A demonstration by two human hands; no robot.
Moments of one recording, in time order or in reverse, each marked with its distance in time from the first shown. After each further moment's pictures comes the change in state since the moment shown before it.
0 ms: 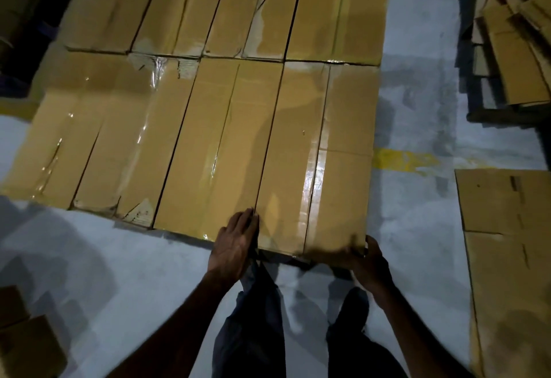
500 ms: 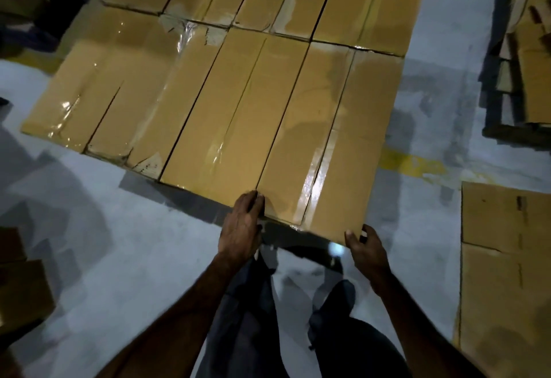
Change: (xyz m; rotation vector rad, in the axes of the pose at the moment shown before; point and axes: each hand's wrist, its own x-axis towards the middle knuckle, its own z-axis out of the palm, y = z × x) left_hand -0.034 0.047 0.031 -0.218 0.238 -0.194; right_hand -0.006 0.025 -0.002 0.013 -0.007 -0.126
